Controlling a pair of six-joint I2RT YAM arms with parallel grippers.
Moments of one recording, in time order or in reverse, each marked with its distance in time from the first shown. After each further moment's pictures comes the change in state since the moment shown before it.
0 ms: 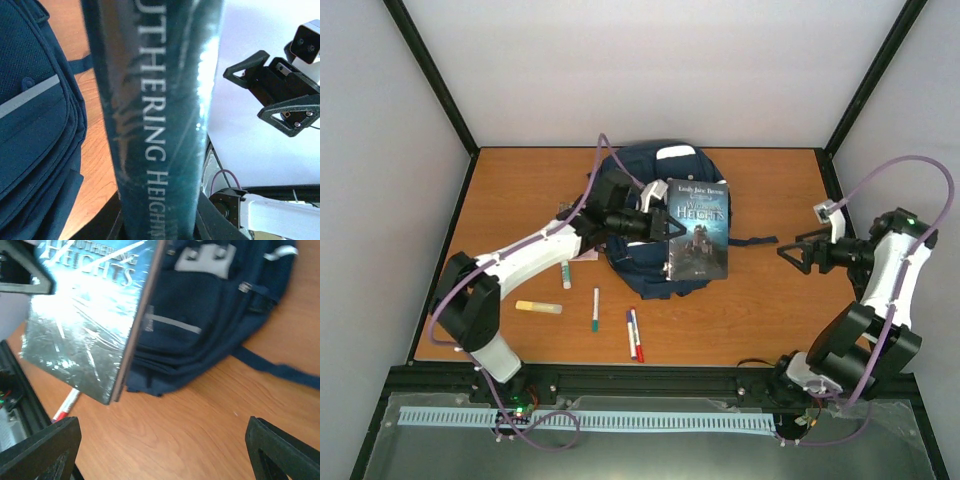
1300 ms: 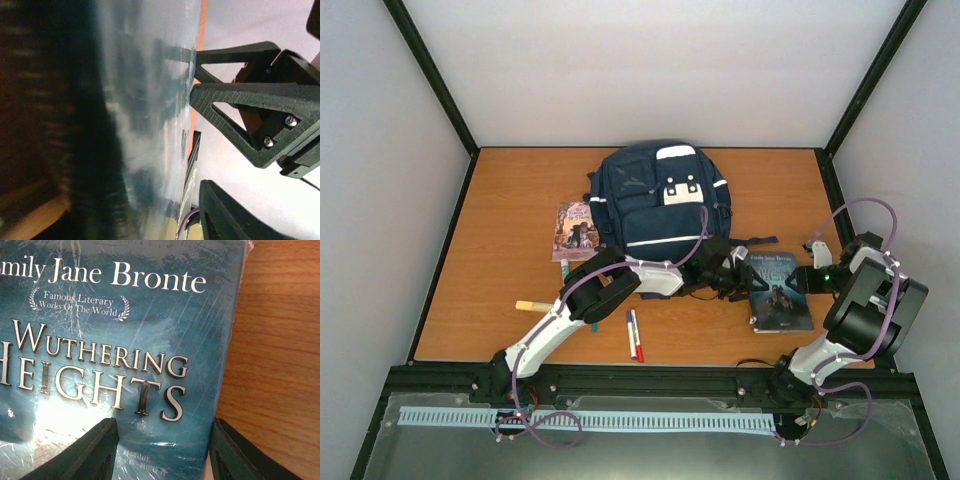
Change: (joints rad) left arm -0.340 0.818 0.403 0.529 -0.066 -0.667; right arm 0.063 0.237 -0.359 0.713 0.493 0.411
